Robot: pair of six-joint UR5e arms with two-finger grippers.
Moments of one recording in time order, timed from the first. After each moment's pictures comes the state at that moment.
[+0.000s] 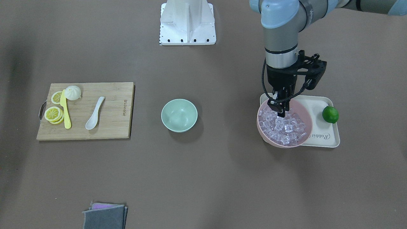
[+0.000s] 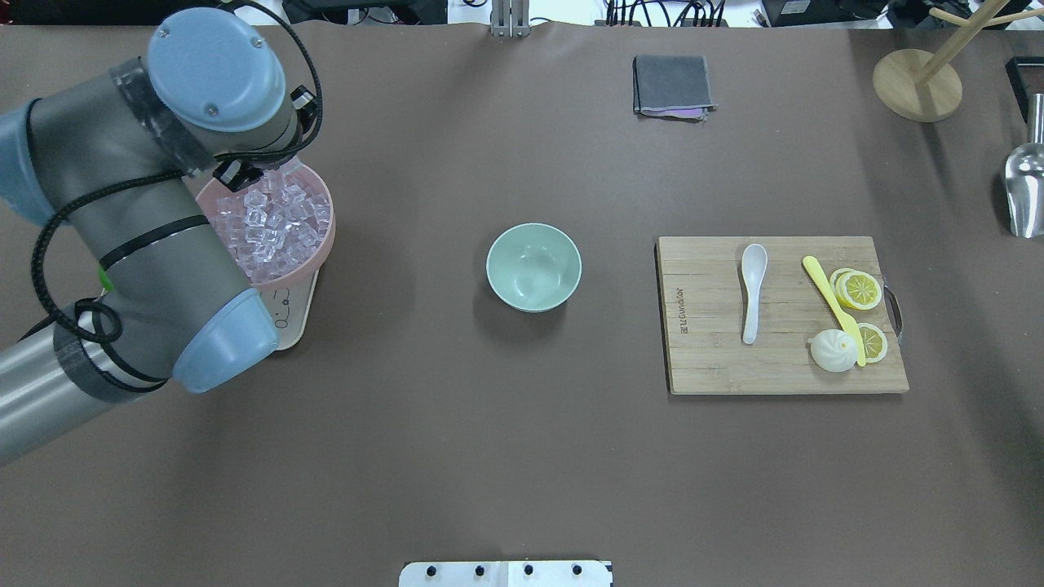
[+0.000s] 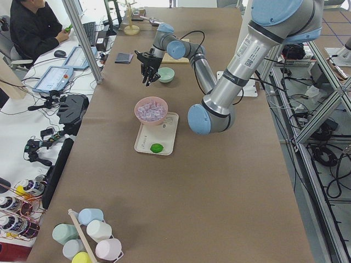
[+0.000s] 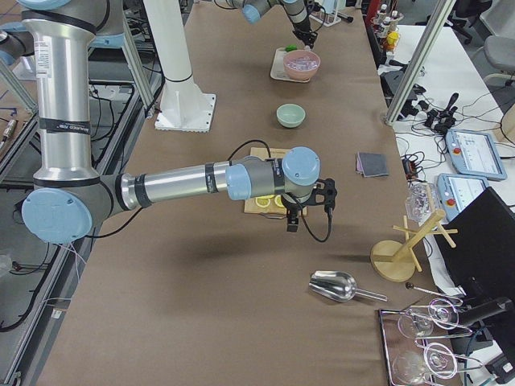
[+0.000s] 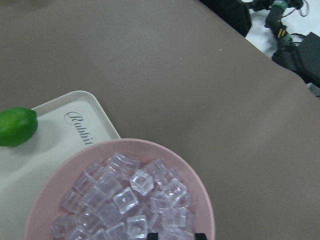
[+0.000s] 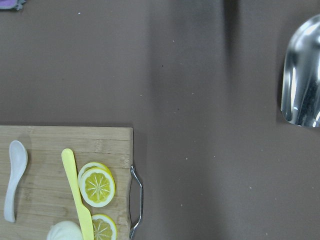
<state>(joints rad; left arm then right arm) -0.74 -2.27 -1.83 -1.28 -1.57 -1.90 1.42 -1.59 1.80 -1.49 2.49 0.31</state>
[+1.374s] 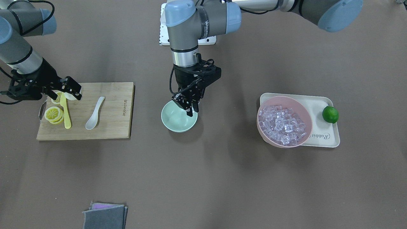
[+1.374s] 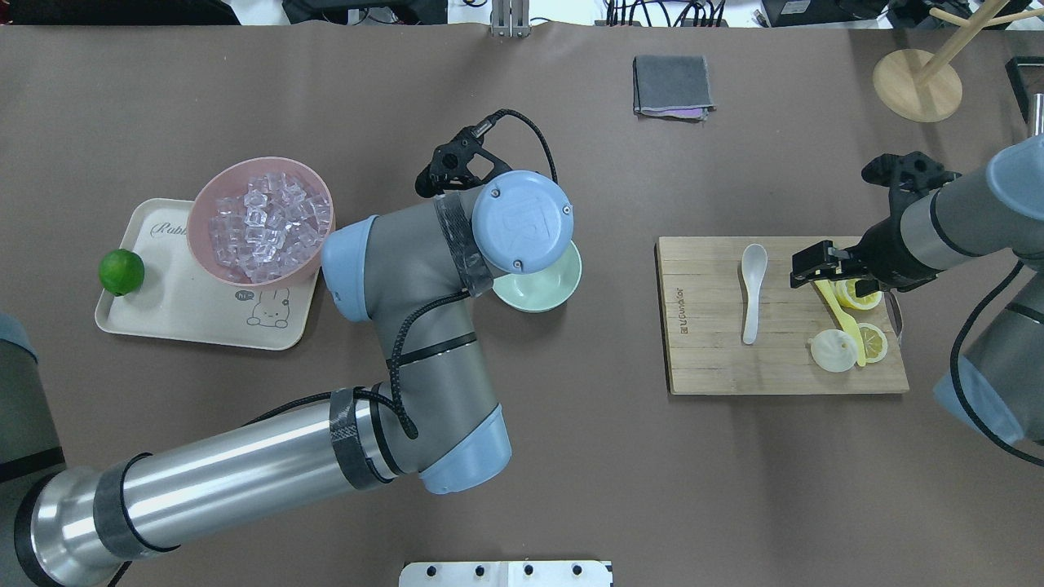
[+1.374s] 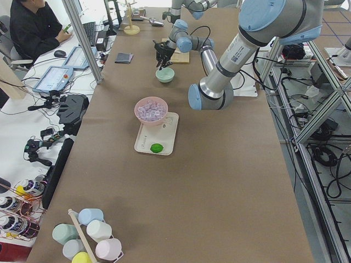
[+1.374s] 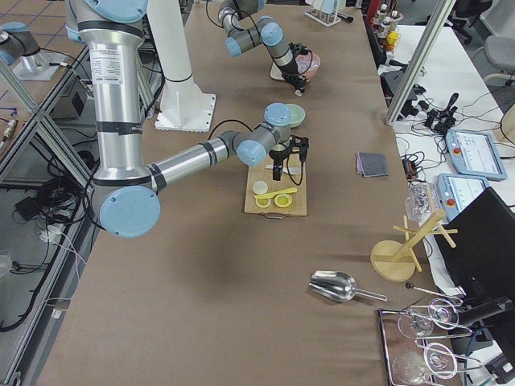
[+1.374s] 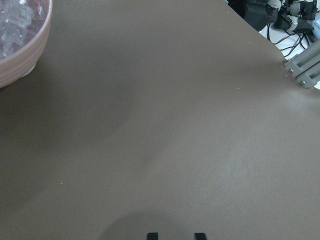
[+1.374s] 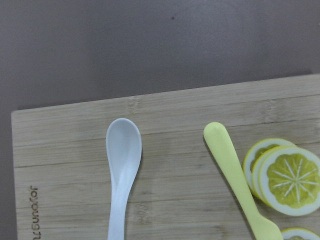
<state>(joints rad) -0.46 -2.52 -1.50 -1.52 -1.39 -2.06 0.85 -1.52 1.89 -1.20 2.12 1.08</state>
